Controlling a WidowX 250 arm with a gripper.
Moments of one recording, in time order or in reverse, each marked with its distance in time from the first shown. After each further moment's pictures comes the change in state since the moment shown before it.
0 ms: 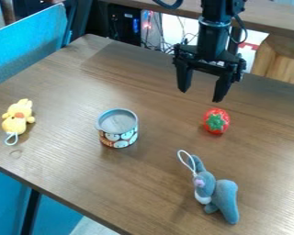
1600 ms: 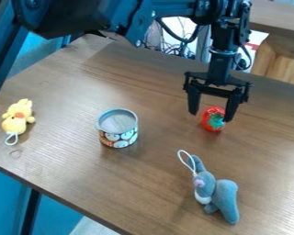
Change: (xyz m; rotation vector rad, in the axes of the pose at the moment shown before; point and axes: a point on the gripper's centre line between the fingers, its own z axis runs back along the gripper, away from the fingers) arm 0.022 -0.017 -0.051 -0.038 0.120 0.139
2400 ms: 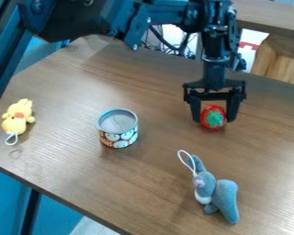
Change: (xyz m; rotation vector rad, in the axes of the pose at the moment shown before) arm 0.020 0.003 -0.013 -0.119 -0.034 0.301
